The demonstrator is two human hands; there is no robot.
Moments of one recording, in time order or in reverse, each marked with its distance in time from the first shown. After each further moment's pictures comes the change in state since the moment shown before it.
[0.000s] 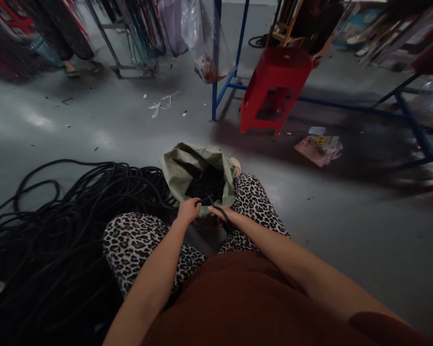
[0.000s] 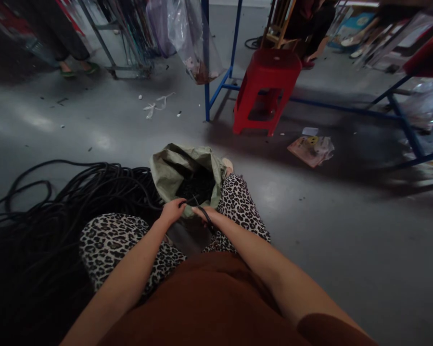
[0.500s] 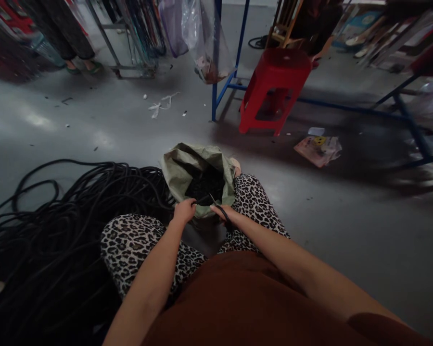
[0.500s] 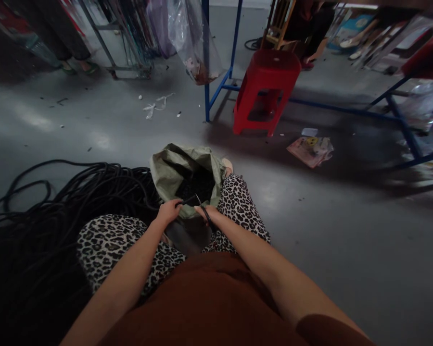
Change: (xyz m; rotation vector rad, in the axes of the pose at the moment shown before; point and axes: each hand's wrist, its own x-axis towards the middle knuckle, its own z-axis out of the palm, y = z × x) left_hand -0.001 -0.009 -0.006 0.081 -0.046 -0.074; right_hand 0.004 0.003 -0.004 -0.073 0.088 0.005
